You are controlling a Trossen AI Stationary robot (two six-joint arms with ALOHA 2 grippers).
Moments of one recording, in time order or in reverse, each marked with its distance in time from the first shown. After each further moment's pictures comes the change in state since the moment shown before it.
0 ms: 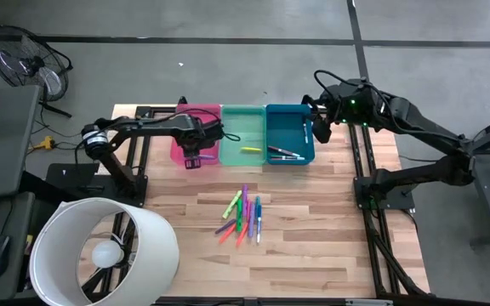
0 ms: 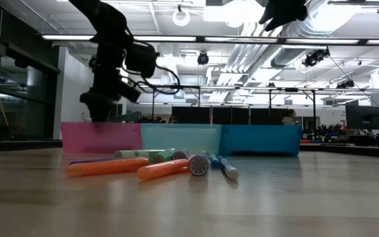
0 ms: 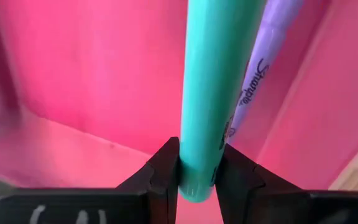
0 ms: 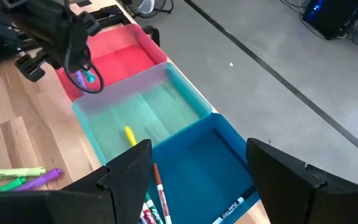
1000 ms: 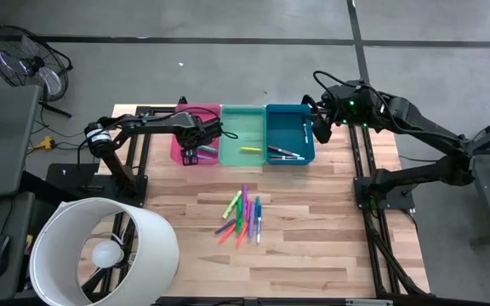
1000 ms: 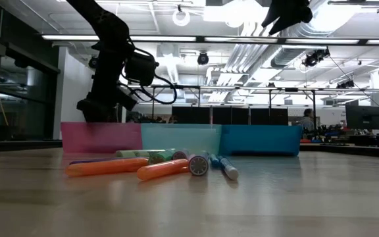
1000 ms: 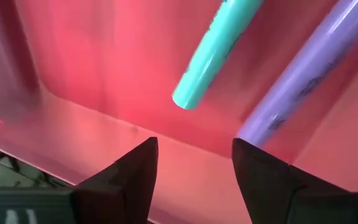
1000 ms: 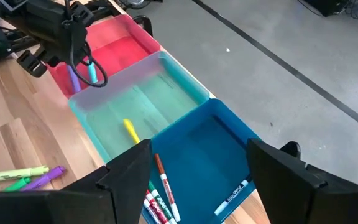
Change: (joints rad) left arm 0.037 0.033 0.000 -0.019 -0.088 0.008; right arm 0.000 0.000 0.000 -0.050 0.018 0.088
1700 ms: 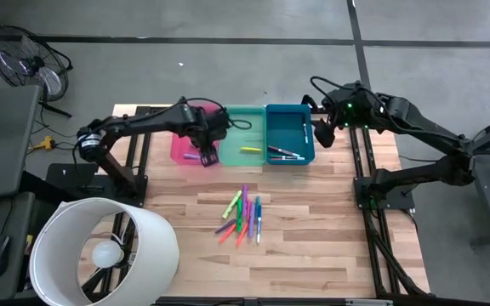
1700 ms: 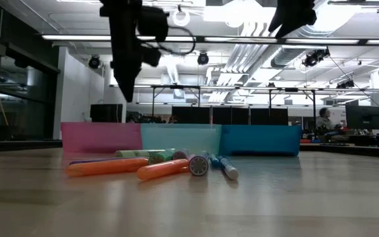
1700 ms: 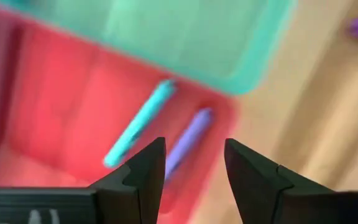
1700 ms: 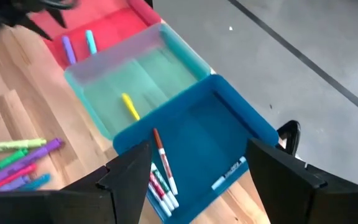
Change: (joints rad) left arm -0.119 -0.080 0.263 -0.064 0.299 -0.241; right arm 0.000 0.000 0.000 -0.100 -0.016 -0.008
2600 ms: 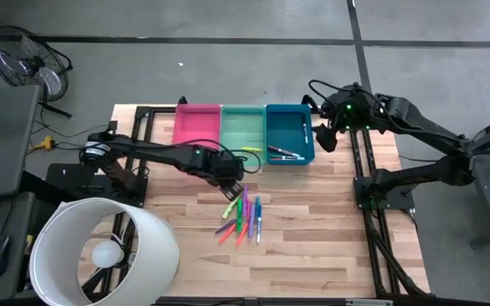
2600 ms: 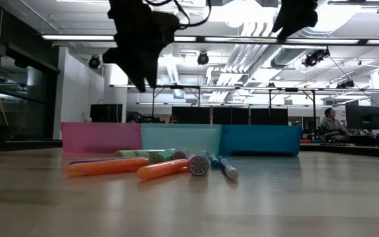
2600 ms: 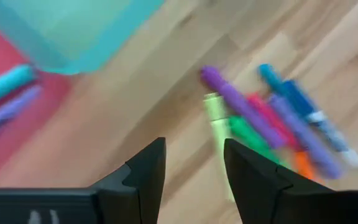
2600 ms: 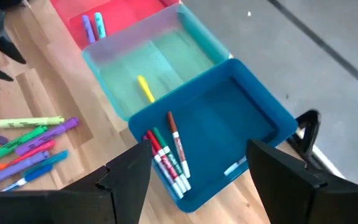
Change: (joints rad) left arm -0.414 0.067 0.032 0.135 -0.055 -0.837; right arm 0.000 0.000 0.000 -0.056 -0.079 -0.002
